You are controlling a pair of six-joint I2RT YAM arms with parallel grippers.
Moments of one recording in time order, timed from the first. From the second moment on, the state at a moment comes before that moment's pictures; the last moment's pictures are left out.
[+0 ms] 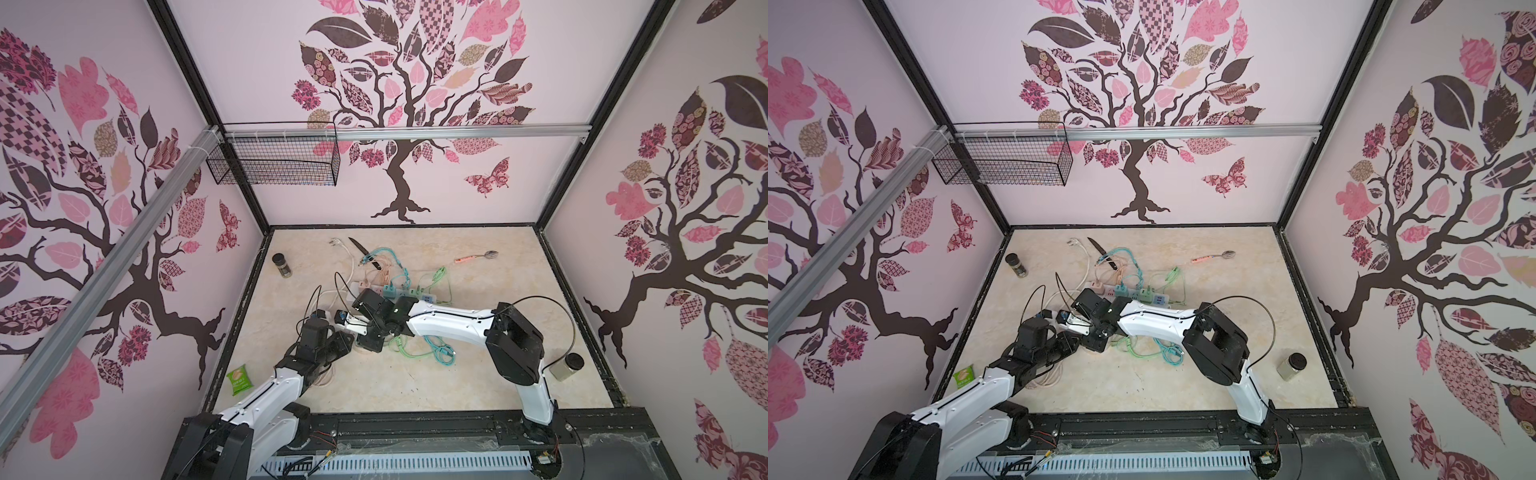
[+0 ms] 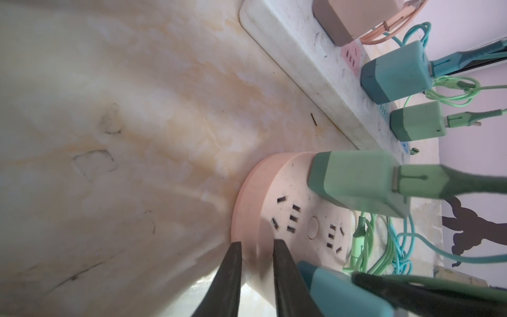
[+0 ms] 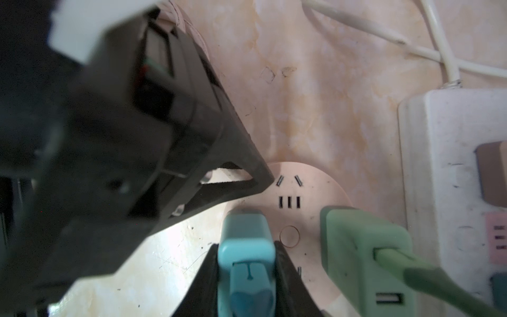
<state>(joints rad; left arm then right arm) -0.30 1.00 0.23 0.02 0.23 -0.75 1.05 2.05 1.57 -0.53 -0.12 -0.26</state>
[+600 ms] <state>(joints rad) -0.30 0.88 0.21 -0.05 0.17 -0.77 1.05 2.11 1.66 -0.59 -0.09 -0.25</state>
